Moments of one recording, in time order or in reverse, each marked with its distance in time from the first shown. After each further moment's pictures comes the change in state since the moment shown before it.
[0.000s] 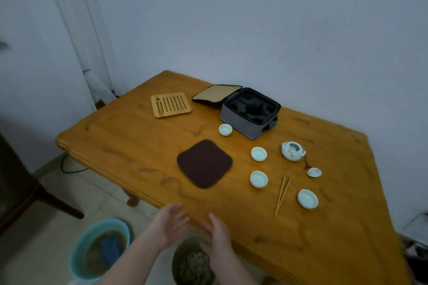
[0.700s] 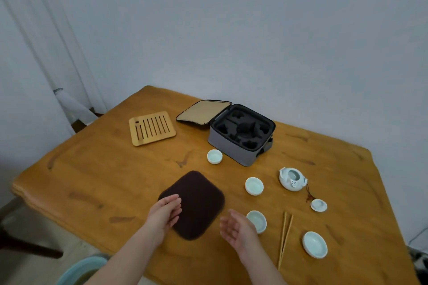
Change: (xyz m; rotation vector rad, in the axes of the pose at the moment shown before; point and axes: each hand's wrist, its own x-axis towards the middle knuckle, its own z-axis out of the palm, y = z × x) left_hand 0.094 0.111 0.085 0.190 0.026 0.280; right_hand 0.085 -0.153 -0.023 0.035 0.065 -0.227
